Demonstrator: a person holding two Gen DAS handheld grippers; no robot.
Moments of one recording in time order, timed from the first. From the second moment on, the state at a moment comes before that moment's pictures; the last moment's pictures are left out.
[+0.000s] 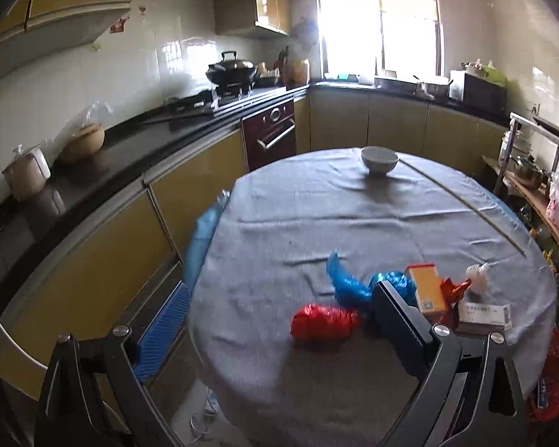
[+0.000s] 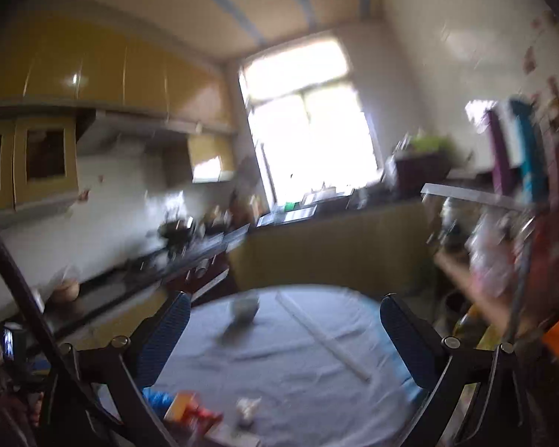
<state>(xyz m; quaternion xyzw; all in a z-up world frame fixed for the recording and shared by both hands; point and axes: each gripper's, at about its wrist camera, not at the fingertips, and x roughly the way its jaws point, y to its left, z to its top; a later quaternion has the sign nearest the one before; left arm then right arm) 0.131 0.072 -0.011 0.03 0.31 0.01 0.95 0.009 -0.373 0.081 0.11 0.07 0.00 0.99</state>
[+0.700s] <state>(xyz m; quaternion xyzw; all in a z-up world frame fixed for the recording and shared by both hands) 0.206 0.087 -0.106 0.04 0.40 -0.13 0.91 0.182 -0.310 -0.133 0.10 0.39 0.10 0.91</state>
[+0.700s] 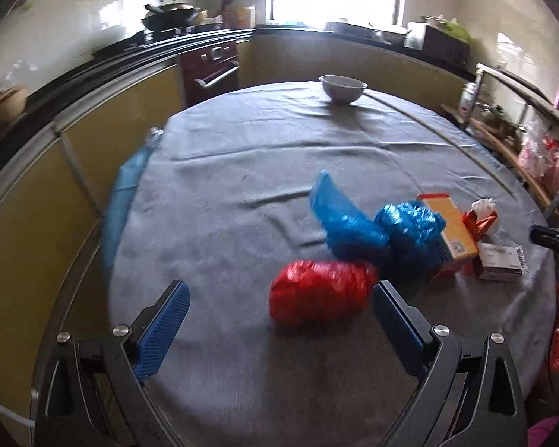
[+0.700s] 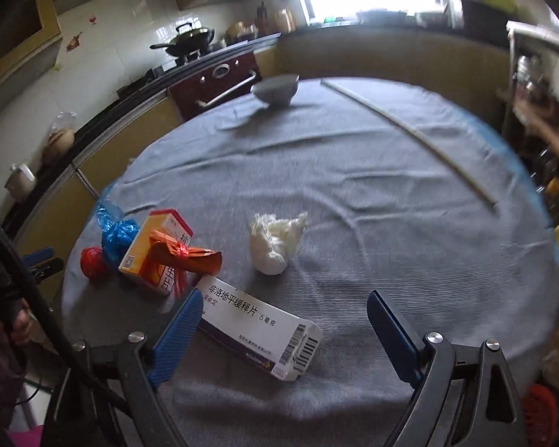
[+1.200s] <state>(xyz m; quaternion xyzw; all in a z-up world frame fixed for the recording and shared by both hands) 0.251 0.079 -0.132 0.02 0.43 -0.29 0.86 0.216 -0.272 -0.163 0.05 0.47 0.20 0.86</state>
